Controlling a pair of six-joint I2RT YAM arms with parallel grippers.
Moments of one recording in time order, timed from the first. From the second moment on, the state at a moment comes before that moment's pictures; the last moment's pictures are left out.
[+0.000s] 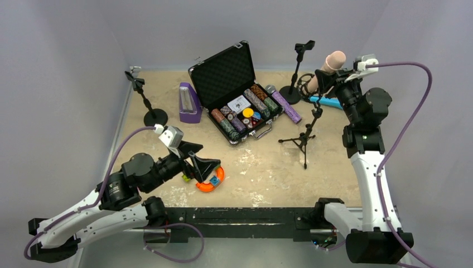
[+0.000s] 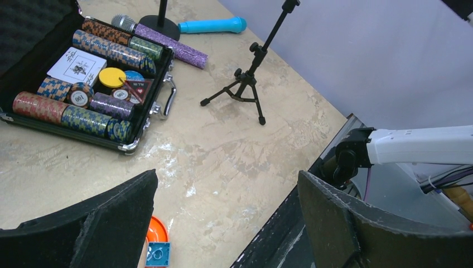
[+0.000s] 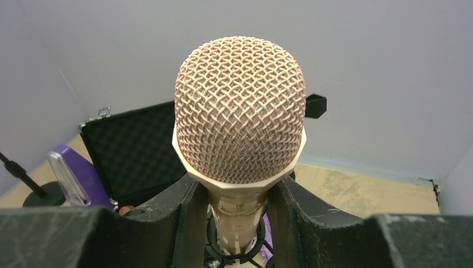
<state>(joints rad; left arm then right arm) -1.09 0.50 0.79 -0.39 -0.22 -0.41 -0.04 0.99 1.12 0.06 -0.32 0.16</state>
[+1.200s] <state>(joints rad) -1.09 0.48 0.91 -0.60 -0.31 -0.40 -0.04 0.82 1.38 -0.43 -0.84 -0.16</state>
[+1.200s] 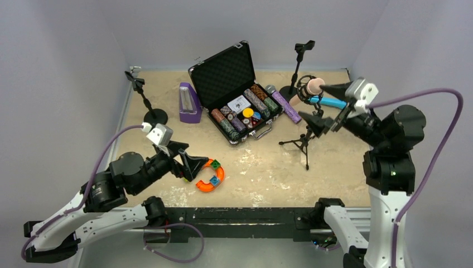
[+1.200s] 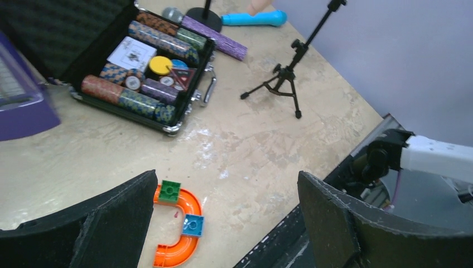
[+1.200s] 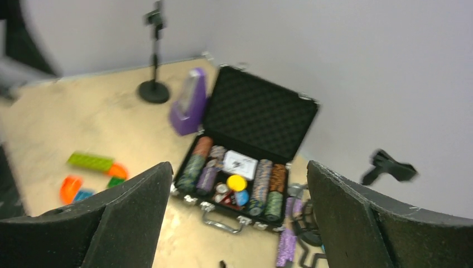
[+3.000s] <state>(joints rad) 0.14 1.46 0.81 0.40 -0.08 -0.12 -0.04 0.63 0.70 -0.79 -1.38 -0.77</state>
